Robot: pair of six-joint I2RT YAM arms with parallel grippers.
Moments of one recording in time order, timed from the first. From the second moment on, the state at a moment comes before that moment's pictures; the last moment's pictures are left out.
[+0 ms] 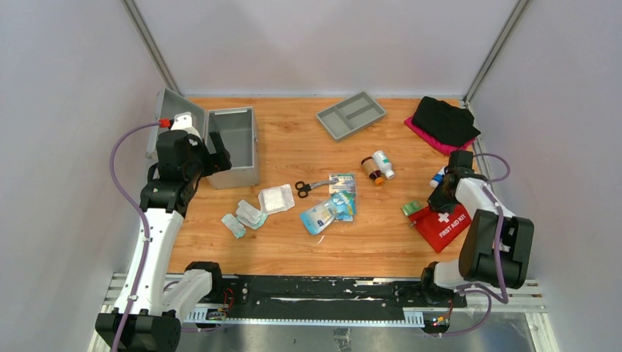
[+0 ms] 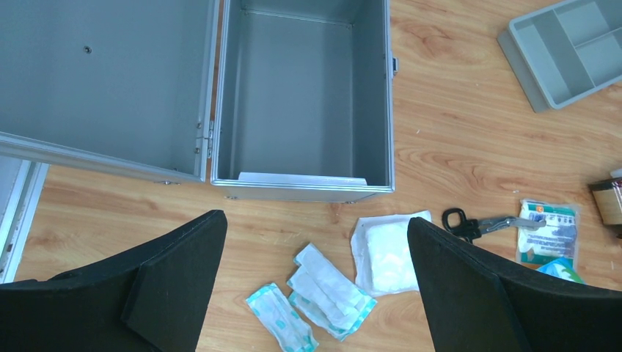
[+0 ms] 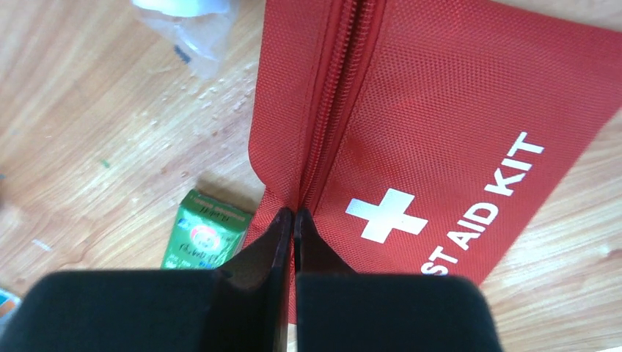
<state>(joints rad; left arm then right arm) -0.02 0.91 1.00 -0.58 -0.04 -0.25 -0.22 1.42 0.77 -0.56 0.06 0.43</state>
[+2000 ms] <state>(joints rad) -0.80 1.17 0.84 -0.03 0.21 -0.71 0.67 1.14 0.95 -0.30 -0.10 0.82</state>
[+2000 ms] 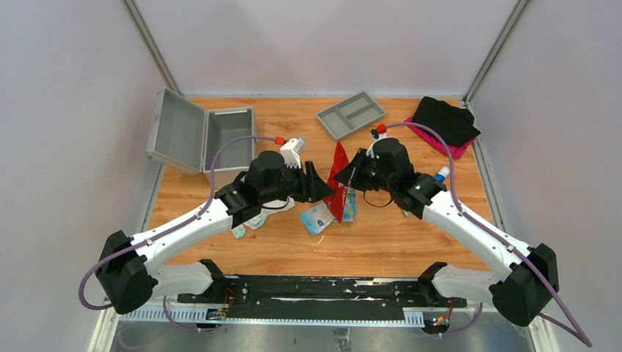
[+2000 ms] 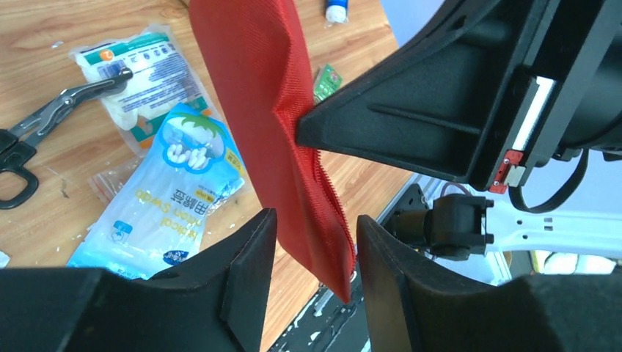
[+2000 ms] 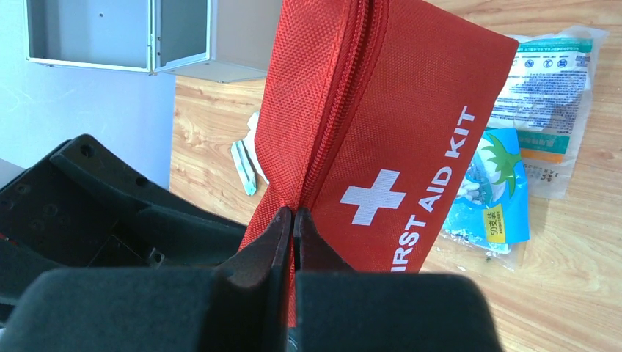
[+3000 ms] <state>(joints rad) -0.91 1.17 0.94 -0.19 0.03 -0.55 0.67 1.12 0.97 -0.46 0.09 0.82</state>
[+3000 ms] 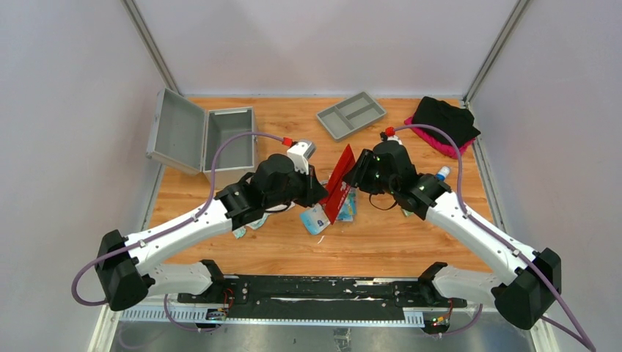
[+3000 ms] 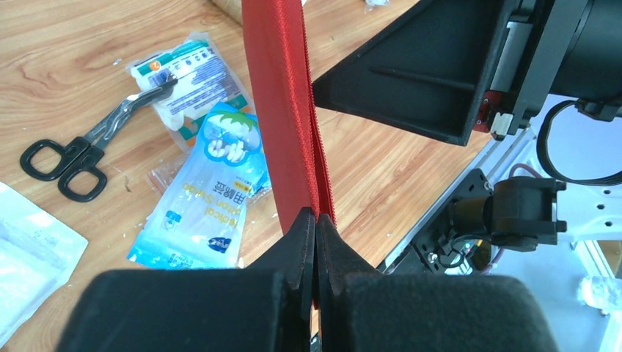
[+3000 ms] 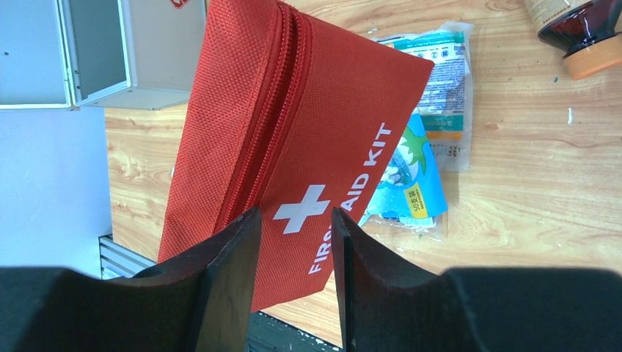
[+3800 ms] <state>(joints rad) -0.94 1.19 0.94 -0.21 0.00 -0.52 0.67 1.15 0.97 -0.46 0.10 0.82</state>
